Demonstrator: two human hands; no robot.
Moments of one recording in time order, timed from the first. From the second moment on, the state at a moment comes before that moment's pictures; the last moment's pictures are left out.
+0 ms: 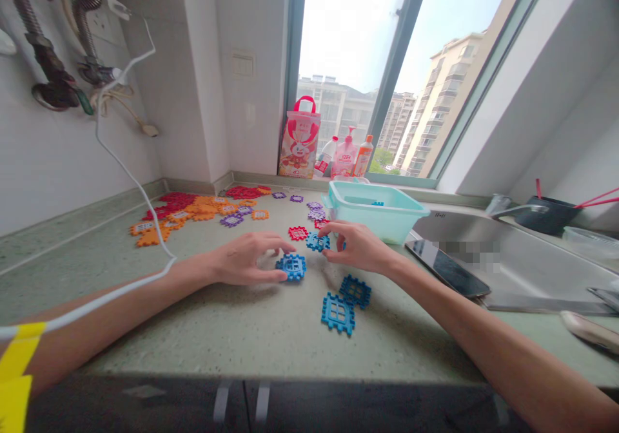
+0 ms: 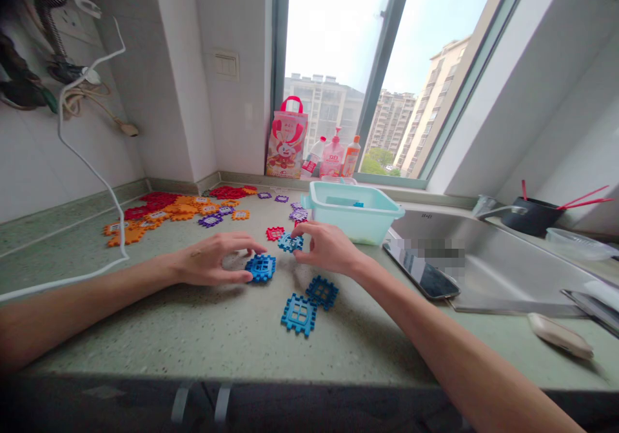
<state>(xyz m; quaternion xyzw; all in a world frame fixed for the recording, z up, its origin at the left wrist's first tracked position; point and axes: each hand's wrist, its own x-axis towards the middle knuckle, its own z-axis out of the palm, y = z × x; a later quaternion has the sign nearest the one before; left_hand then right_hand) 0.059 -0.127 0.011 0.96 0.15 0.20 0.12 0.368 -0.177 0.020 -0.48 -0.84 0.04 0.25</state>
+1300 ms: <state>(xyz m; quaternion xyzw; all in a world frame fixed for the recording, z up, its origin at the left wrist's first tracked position) 0.070 -0.132 -0.005 0.94 0.21 0.24 0.15 0.322 -0.205 0.012 -0.43 -0.88 0.07 0.20</state>
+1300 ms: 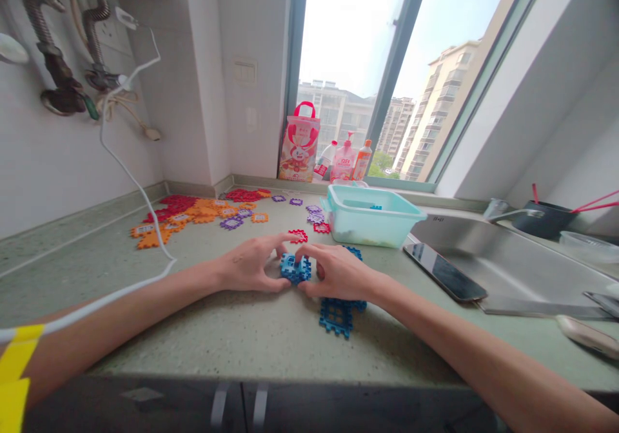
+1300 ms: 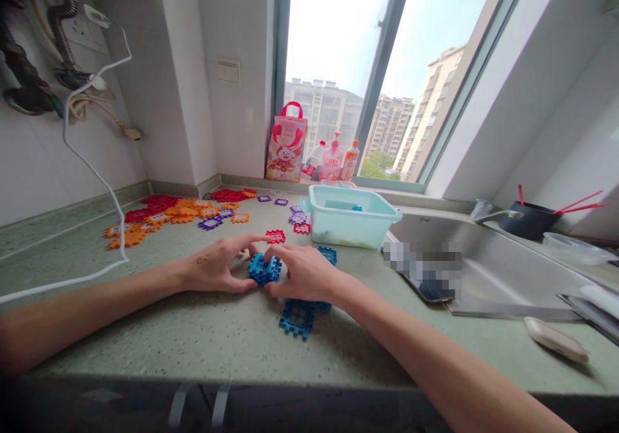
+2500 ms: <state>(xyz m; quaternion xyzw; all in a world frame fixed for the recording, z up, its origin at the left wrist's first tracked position) 0.061 -0.127 0.008 0.96 0.19 0.16 0.09 0.444 -0.155 0.060 -0.73 -0.64 -0.17 0.16</state>
